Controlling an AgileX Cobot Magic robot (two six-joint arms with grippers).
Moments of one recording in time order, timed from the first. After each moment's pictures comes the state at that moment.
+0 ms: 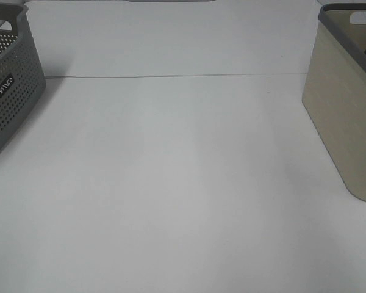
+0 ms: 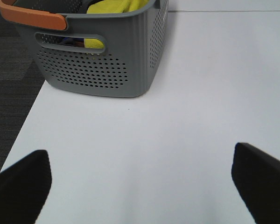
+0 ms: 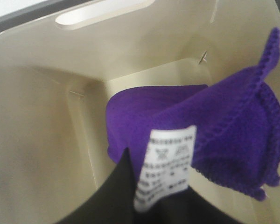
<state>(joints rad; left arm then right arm) 0.13 -0.01 -0.50 -0.01 1.05 0.01 -0.27 2.09 -2.17 0.06 1.22 0.03</state>
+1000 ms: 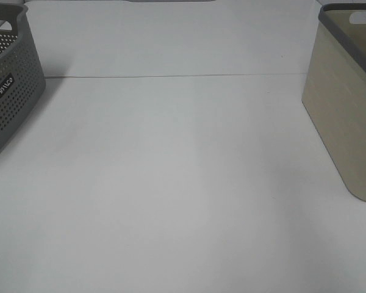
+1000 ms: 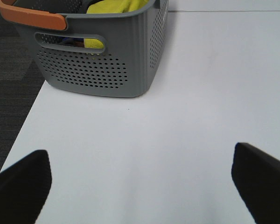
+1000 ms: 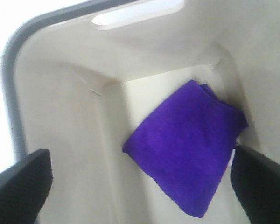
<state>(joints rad) 0.13 -0.01 -0.50 -0.01 1.05 0.01 -0.20 2.03 -2.15 0.05 1.22 0.01</state>
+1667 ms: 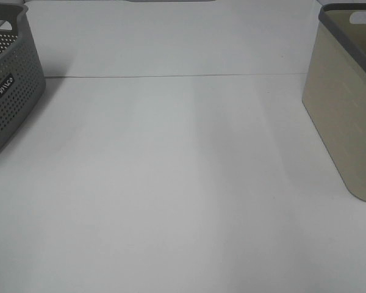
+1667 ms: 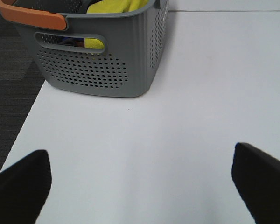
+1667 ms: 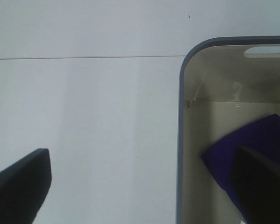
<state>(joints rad) 0.13 -0.01 -0.50 -0.01 1.05 0.01 0.05 1.84 -2.11 0.06 1.22 0.04</state>
